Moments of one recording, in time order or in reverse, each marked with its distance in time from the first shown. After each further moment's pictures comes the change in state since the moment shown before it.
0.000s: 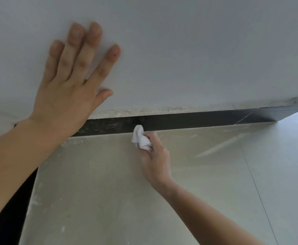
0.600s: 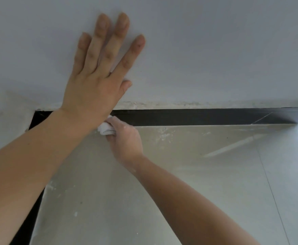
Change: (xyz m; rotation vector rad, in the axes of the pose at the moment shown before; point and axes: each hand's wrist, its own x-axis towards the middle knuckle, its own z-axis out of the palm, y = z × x) left_hand -0.001 0.013 -0.003 -0.011 -0.016 -0.067; right_hand 0.019 -0.049 0.079 -0.183 -0.265 -0.273
